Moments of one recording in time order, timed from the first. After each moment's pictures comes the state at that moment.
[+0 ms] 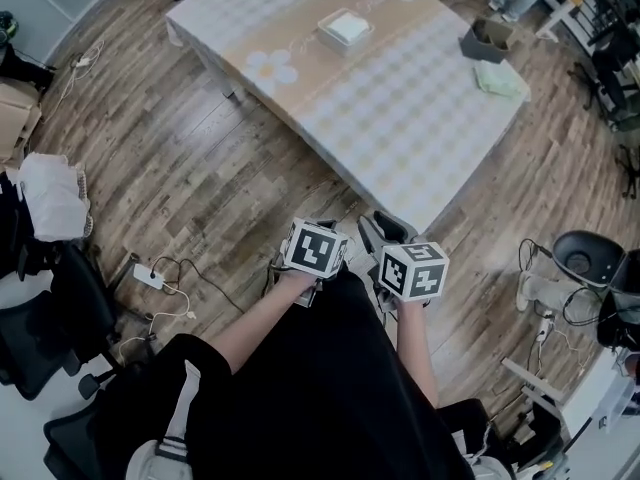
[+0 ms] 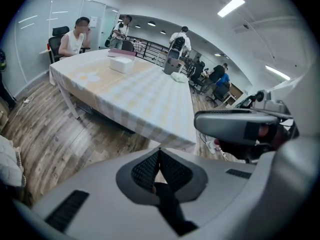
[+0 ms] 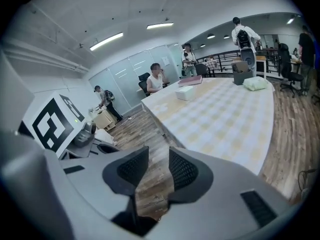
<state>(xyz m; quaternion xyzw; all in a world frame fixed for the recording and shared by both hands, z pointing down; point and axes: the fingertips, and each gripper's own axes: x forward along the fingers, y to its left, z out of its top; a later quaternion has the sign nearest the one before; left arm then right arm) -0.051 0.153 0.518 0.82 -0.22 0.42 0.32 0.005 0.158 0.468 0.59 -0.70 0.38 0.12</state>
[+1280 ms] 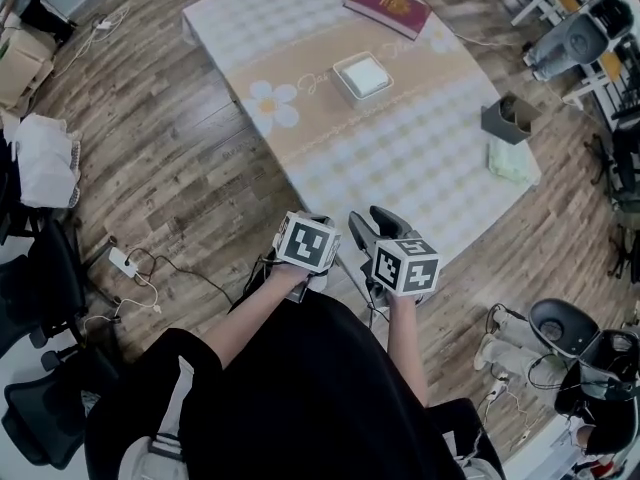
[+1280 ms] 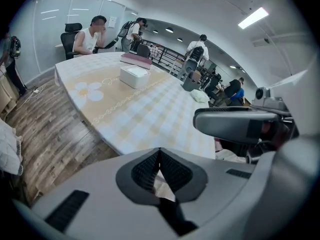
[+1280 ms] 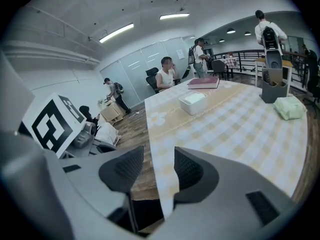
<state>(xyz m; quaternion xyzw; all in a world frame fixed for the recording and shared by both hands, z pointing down) 0.030 -0.001 0.517 0.80 -0.29 0.38 0.36 0.087 -0.012 0.463 0.52 -0.75 0.36 0.17</state>
